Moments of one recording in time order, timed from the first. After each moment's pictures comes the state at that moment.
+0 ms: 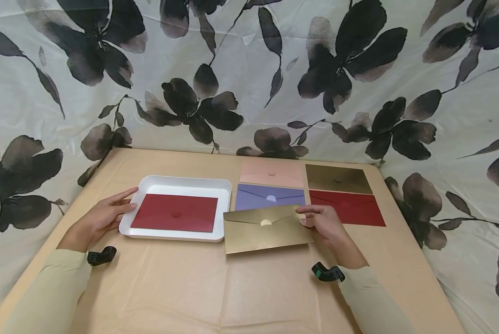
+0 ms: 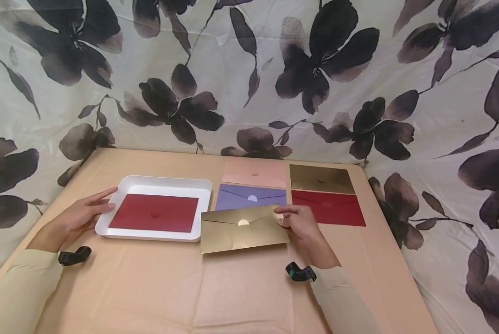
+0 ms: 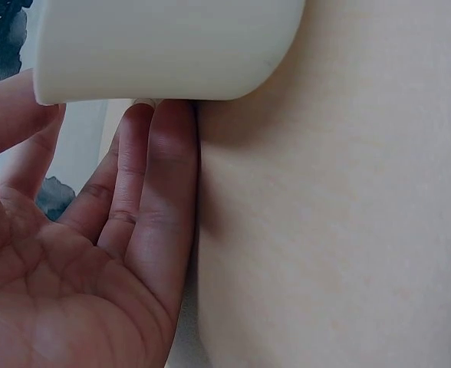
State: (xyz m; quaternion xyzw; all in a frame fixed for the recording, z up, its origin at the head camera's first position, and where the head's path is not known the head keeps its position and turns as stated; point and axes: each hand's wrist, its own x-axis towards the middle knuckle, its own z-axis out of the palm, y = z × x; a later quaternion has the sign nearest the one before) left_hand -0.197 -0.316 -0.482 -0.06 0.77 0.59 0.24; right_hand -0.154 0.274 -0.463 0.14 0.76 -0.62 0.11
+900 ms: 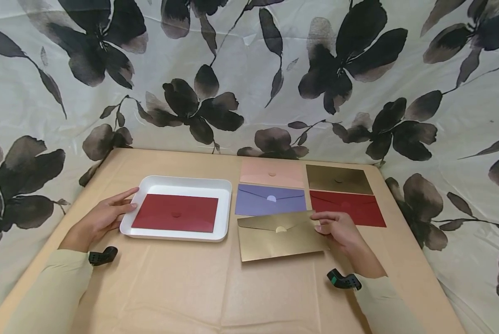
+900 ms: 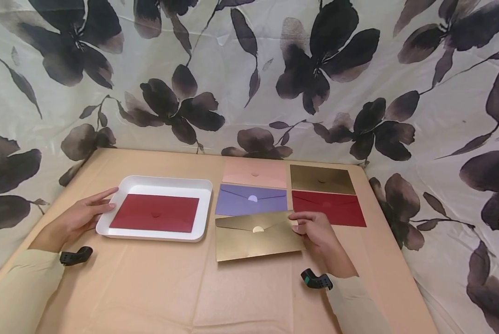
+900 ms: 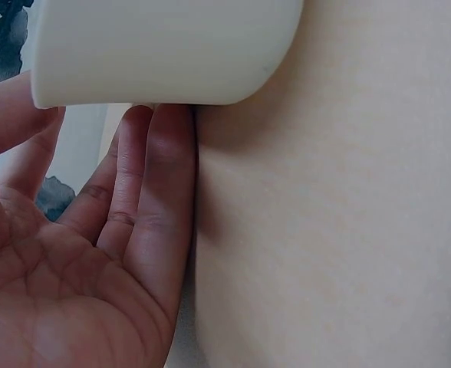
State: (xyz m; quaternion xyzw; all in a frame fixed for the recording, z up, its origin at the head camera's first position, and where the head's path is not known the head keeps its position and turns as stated) left_hand -0.199 -0.318 -0.483 -0.07 0.78 0.58 0.24; right_hand -0.138 0.314 -0.469 0.13 0.77 -0.61 0.13
